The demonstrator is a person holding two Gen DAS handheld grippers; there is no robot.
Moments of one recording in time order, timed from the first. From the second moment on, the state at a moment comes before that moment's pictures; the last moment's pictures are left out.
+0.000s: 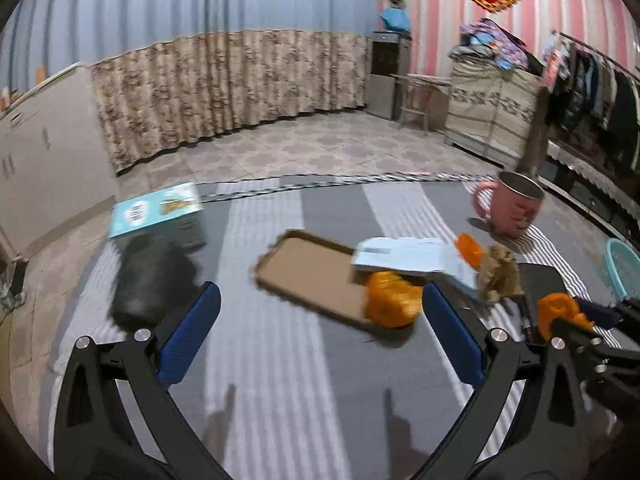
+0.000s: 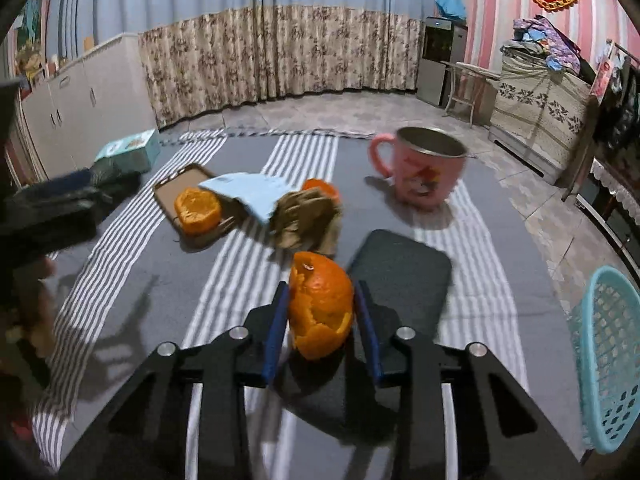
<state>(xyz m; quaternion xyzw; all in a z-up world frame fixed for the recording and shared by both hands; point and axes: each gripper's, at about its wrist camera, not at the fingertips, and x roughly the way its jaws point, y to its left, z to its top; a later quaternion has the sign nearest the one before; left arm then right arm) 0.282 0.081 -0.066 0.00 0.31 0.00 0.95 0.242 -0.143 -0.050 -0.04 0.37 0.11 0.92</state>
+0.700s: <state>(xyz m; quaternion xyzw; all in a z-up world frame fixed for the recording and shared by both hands) 0.326 0.043 -0.110 0.00 0.39 -0.07 0.92 0.230 -0.220 -0.052 0.02 0.36 0.07 0.93</state>
